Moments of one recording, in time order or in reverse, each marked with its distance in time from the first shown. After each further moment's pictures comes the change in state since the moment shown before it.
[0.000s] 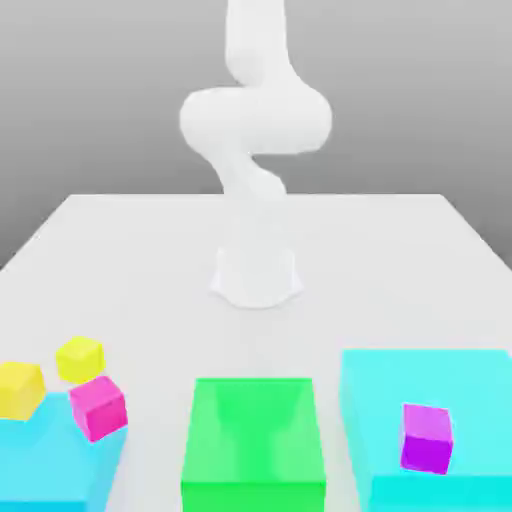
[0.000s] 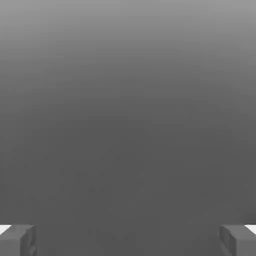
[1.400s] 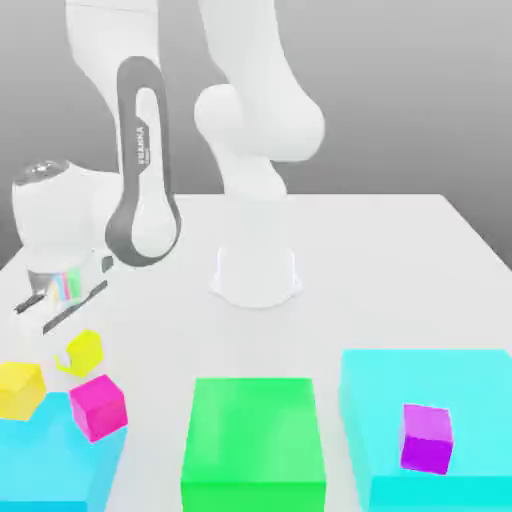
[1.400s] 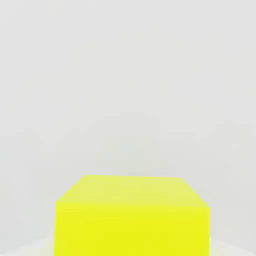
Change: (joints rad) arm -0.666 0.842 -0.074 -0.453 0.055 0.575 0.965
